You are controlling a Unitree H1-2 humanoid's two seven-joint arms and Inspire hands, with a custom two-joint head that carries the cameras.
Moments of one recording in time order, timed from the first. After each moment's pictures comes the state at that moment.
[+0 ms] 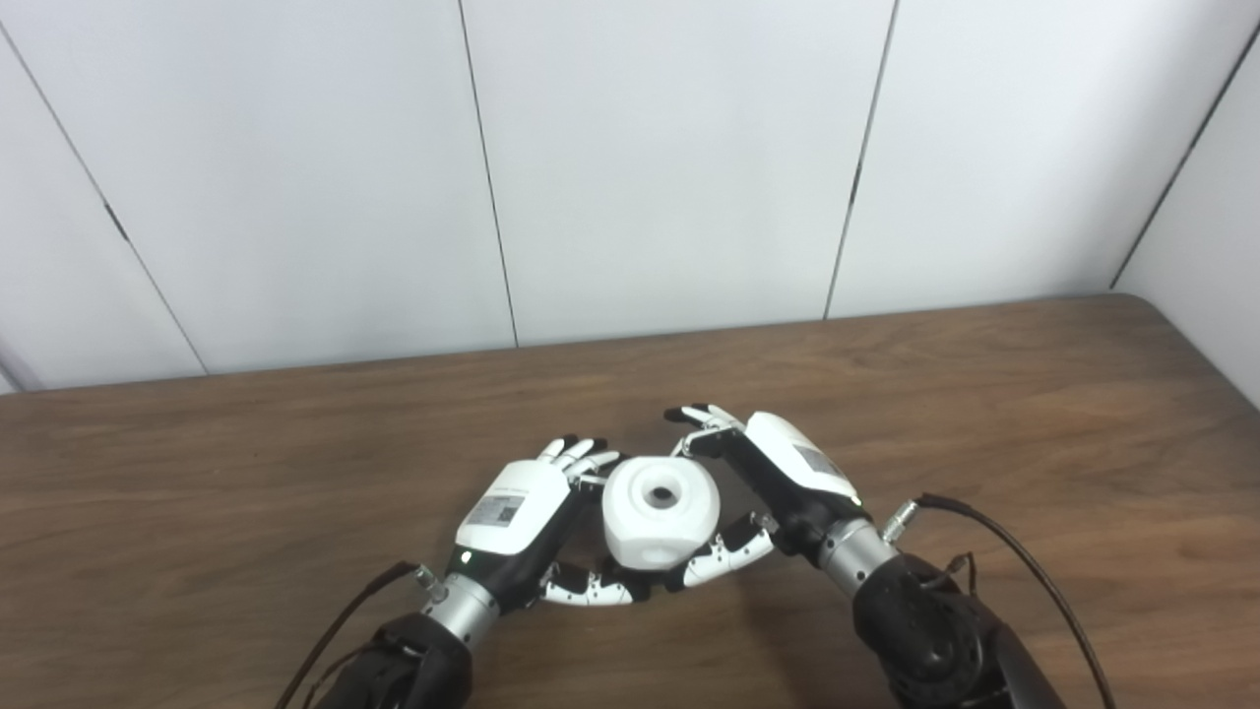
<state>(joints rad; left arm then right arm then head) -0.32 0.23 -0.44 0.13 0.78 -0.18 -0.03 -0.23 -0.22 0.28 -0.30 -0.63 0.31 0.29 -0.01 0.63</state>
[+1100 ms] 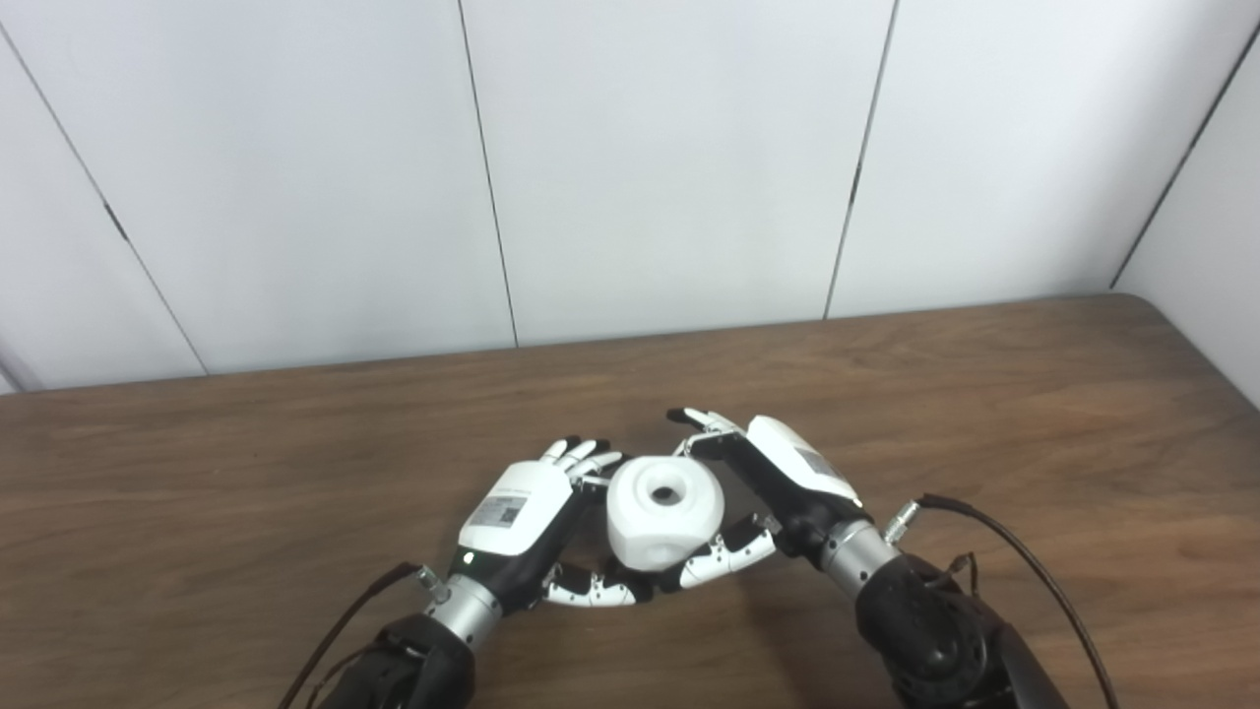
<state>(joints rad) -0.32 0.23 -0.44 0.13 0.78 -0.18 -0.04 -0.23 -0.22 0.27 -0.30 -0.62 0.33 0.31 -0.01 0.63</state>
